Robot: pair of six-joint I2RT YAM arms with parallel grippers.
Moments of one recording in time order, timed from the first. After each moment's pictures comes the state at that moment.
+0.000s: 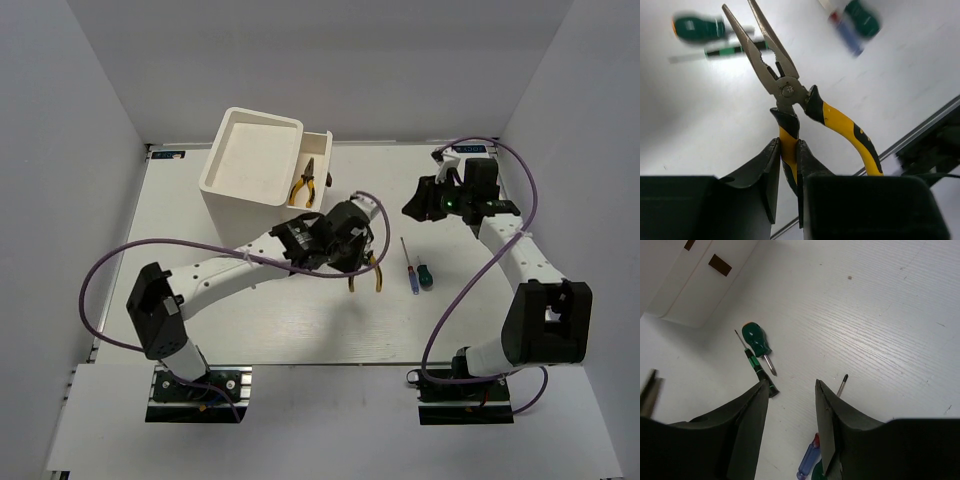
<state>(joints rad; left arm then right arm) -1.03 1.64 1.39 -0.63 -0.13 -0.46 0.07 1.44 1.08 -0.30 -0.61 -0.03</state>
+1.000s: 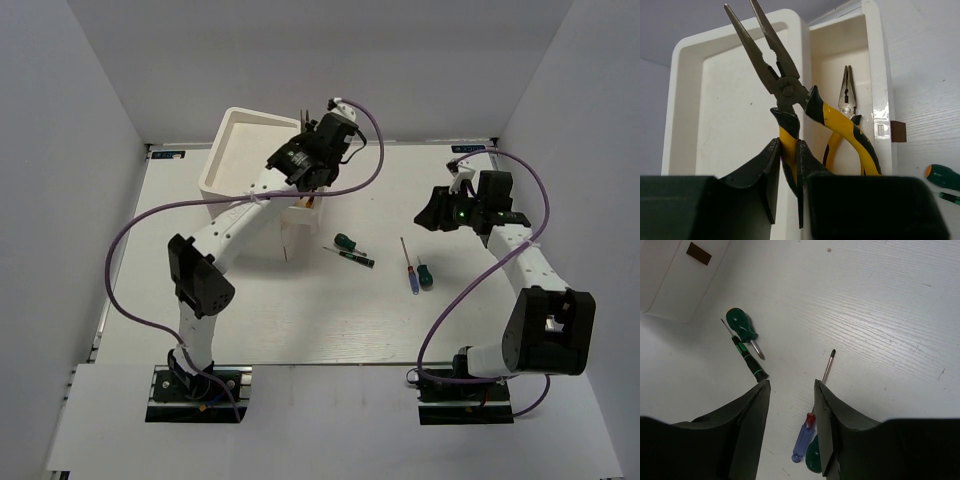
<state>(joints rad) -0.76 1.97 2.17 -0.84 -0.80 0.08 -0.02 1.39 0.98 -0.30 -0.64 -0.03</state>
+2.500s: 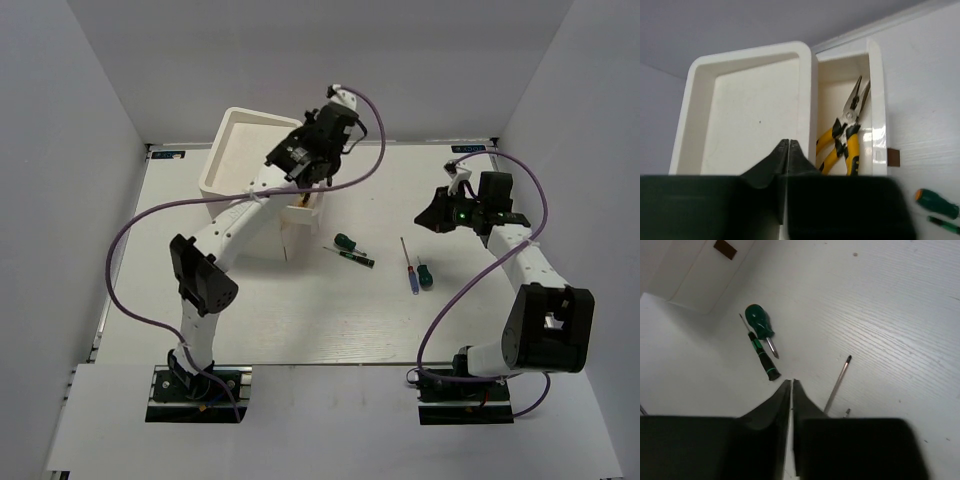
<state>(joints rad) -0.76 2.02 2.22 -0.77 -0.84 0.14 -0.04 1.40 0.97 -0.28 -0.73 -0.05</state>
